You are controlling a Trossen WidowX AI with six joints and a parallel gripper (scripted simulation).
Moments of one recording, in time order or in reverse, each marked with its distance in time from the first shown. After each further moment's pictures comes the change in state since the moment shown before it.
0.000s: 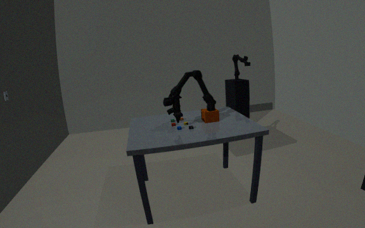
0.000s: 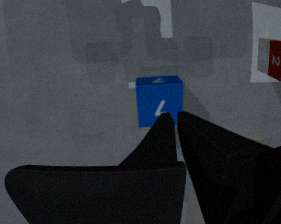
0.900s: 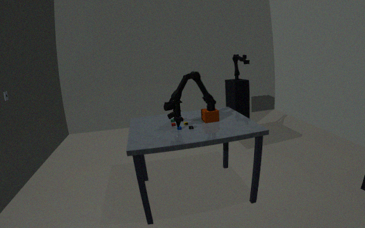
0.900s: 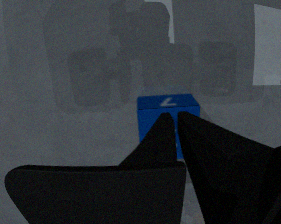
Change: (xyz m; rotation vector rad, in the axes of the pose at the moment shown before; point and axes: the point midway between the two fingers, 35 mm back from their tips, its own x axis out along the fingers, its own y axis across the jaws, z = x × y) arm 0.039 0.000 0.000 0.001 -0.008 0.002
